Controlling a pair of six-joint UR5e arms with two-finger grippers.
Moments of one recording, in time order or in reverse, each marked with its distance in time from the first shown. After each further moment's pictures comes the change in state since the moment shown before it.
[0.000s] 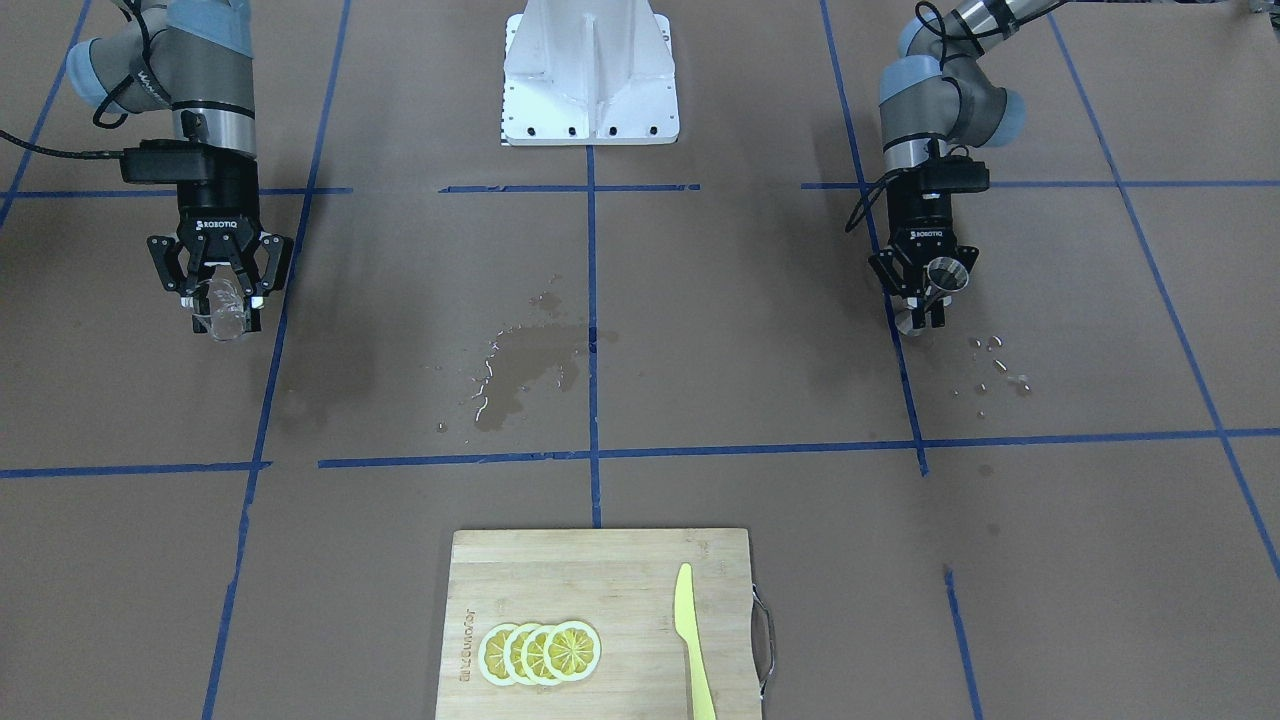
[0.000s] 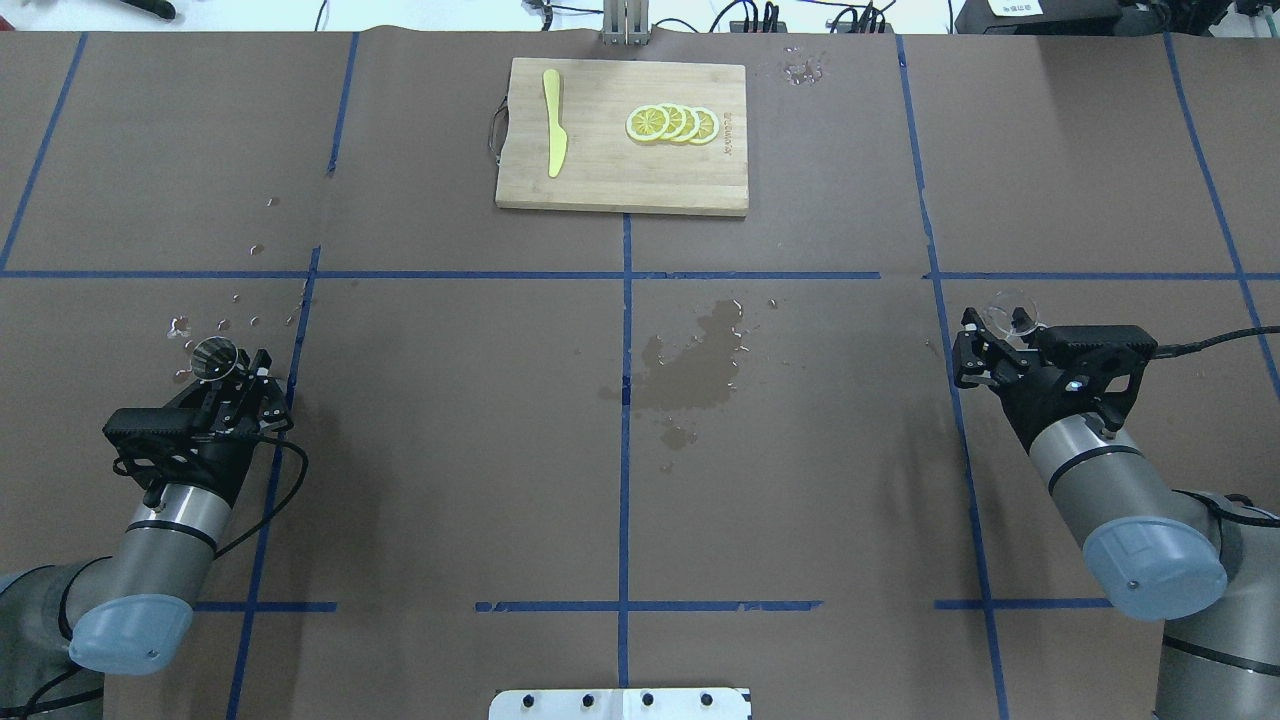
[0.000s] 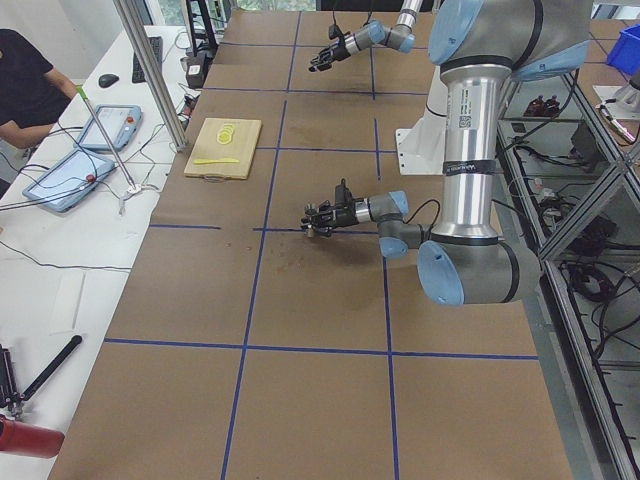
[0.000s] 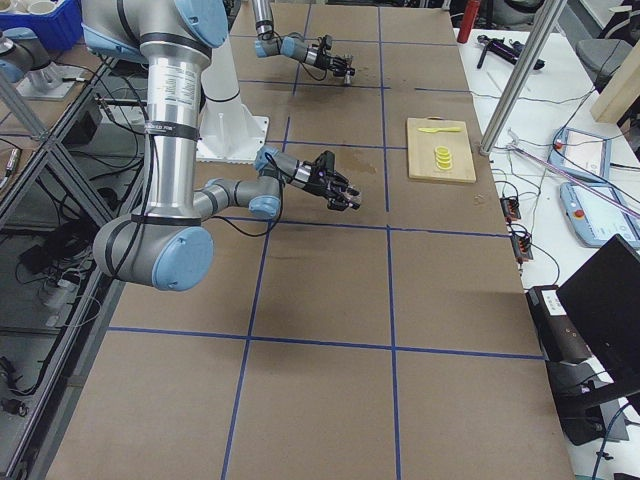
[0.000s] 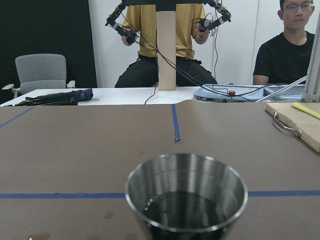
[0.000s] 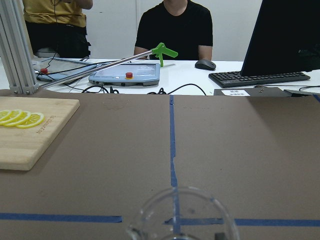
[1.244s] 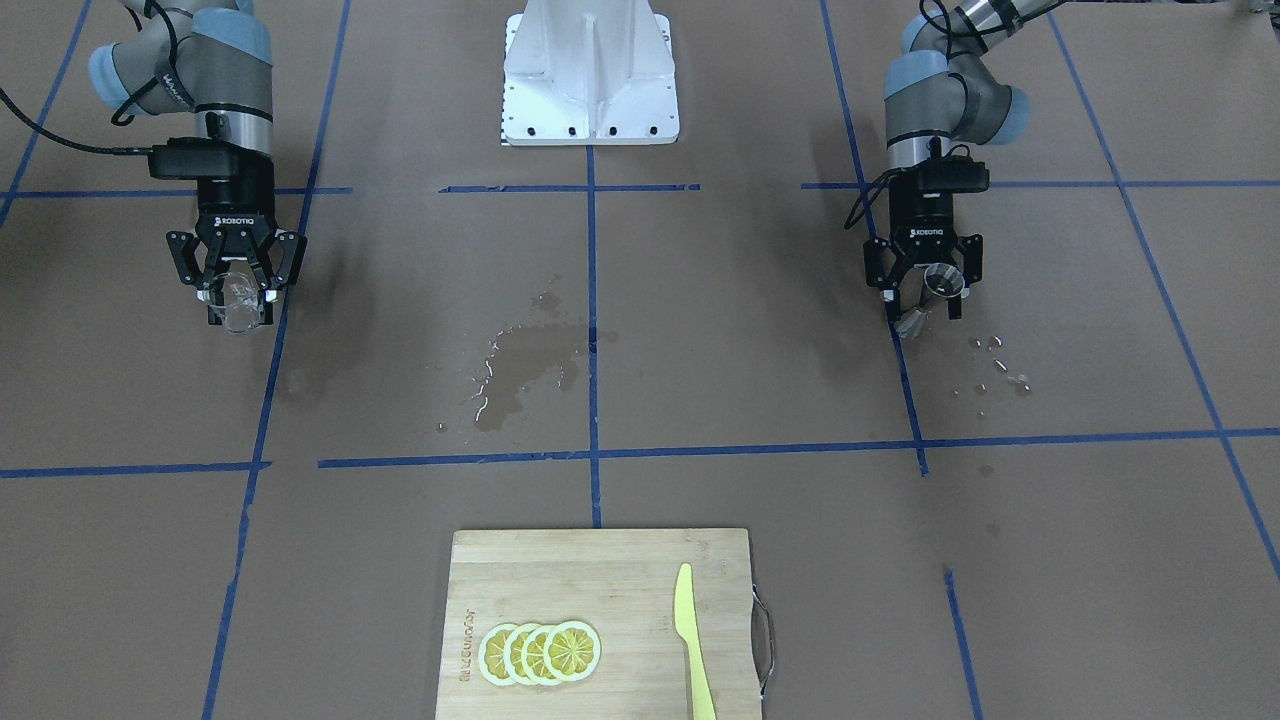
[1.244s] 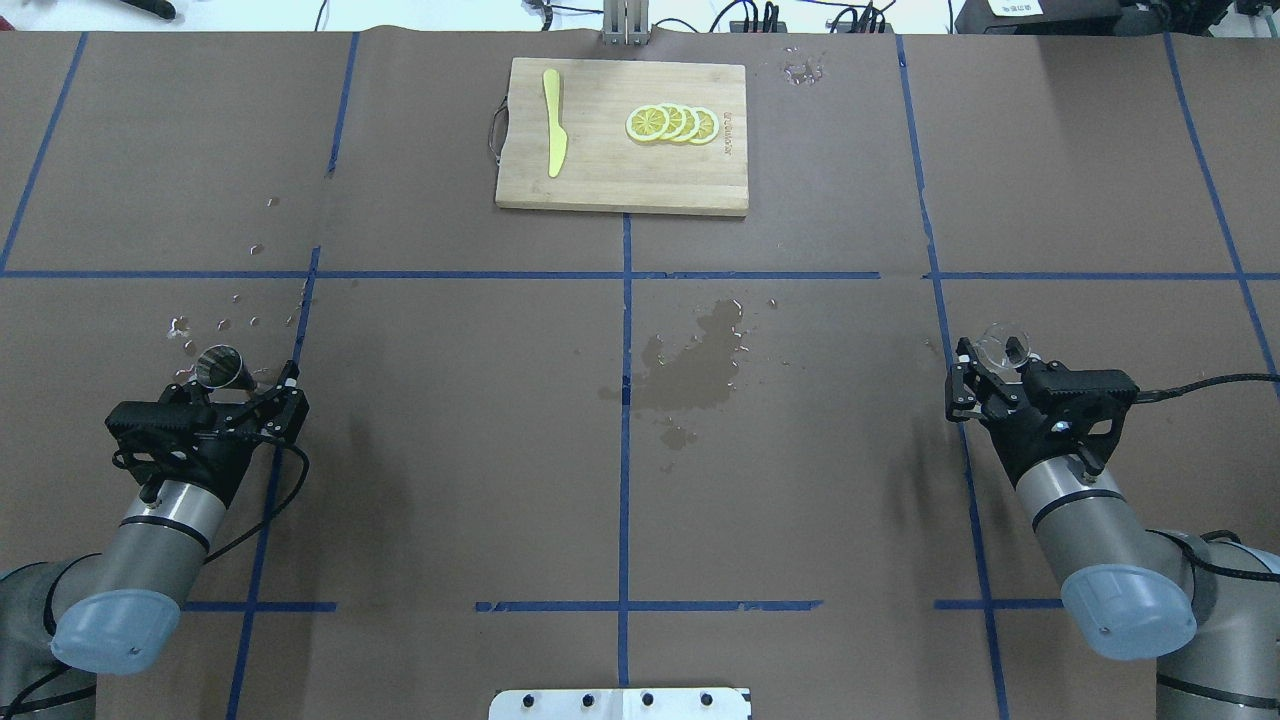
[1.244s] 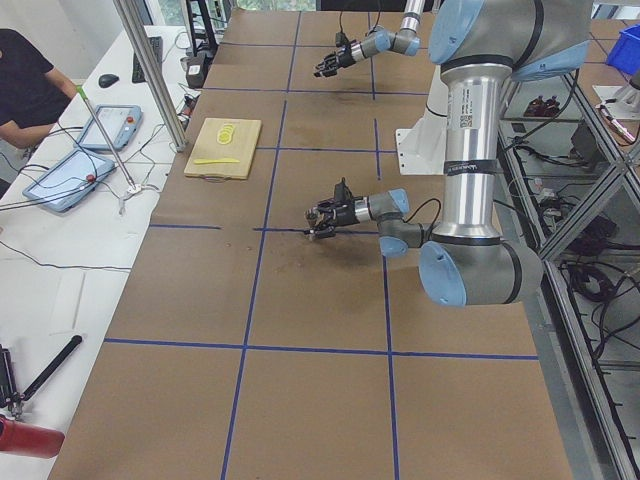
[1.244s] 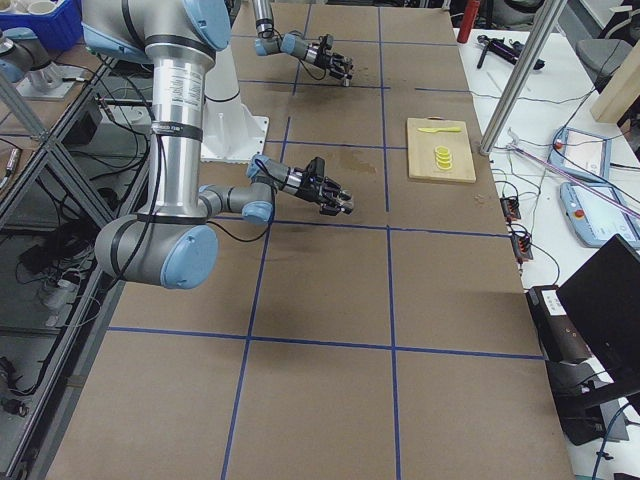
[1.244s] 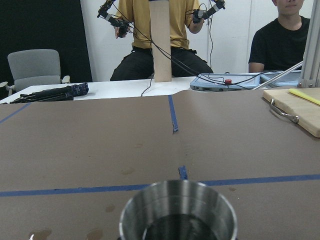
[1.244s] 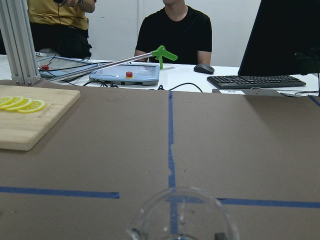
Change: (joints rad) left arm -0.010 0.018 -0.046 -0.022 -0.078 0.094; right arm -0.091 -0.009 -0.053 0.000 -0.120 0.053
